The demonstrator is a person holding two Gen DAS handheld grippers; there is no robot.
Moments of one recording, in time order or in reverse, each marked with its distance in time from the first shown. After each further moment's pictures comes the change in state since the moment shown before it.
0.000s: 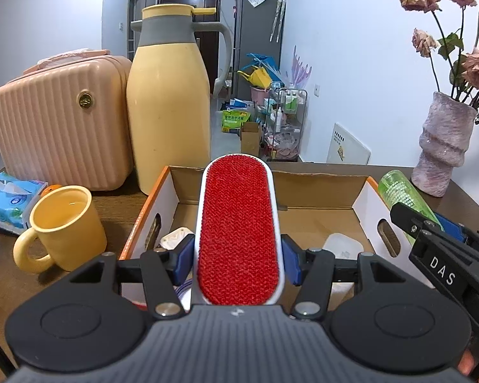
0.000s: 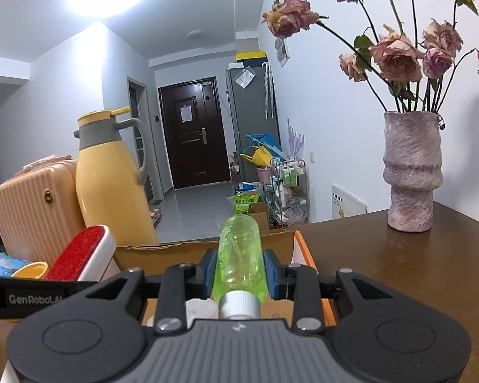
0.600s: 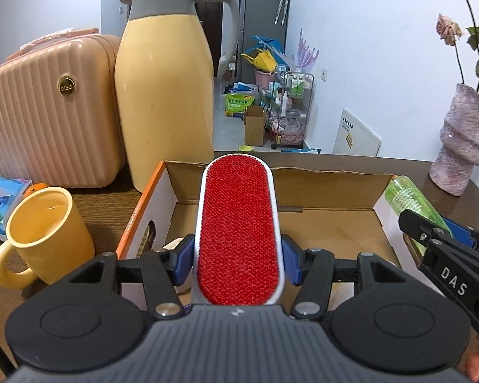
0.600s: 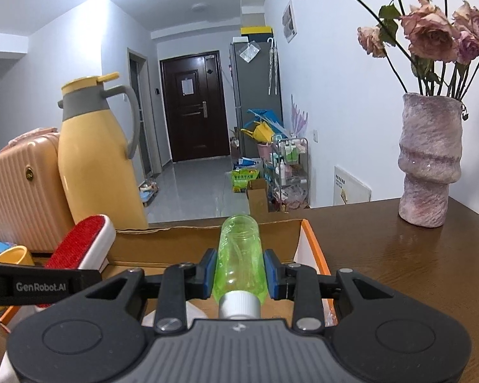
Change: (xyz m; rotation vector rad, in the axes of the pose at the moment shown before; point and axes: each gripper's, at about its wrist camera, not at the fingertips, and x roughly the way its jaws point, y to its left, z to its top) left arm 0.056 0.009 0.017 -0.009 0.072 0.013; right arm 0.052 0.003 0.007 -0.039 0.107 -0.013
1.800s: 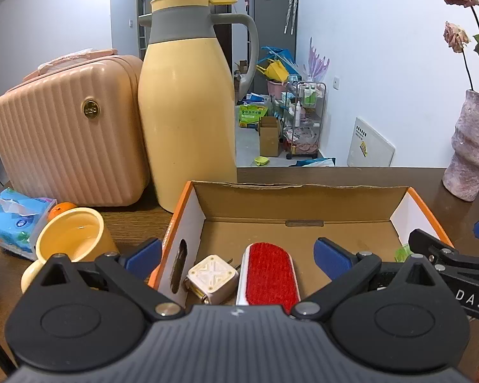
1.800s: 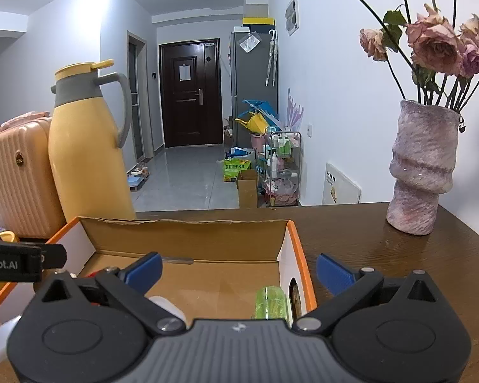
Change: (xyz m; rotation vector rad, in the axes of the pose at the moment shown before) left arm -0.020 0.012 0.009 0.024 -0.046 0.060; right arm -0.005 -0.003 0.010 -0.060 0.037 -0.039
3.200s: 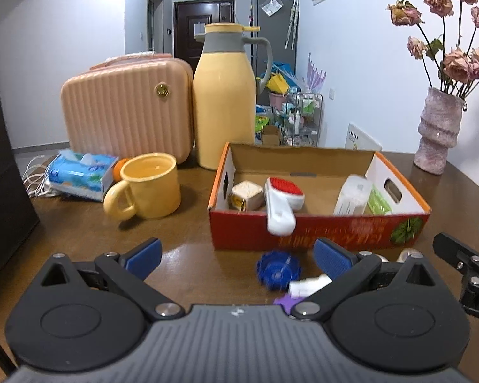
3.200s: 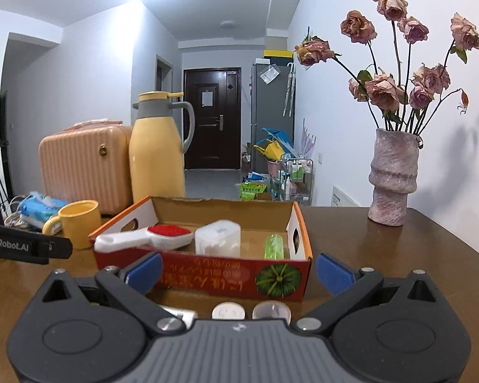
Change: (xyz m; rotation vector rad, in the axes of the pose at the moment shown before) left arm -0.155 0.047 -0.107 -0.010 -0.053 -0.009; right arm -0.191 0.021 -0.086 -0.064 -0.109 0.057
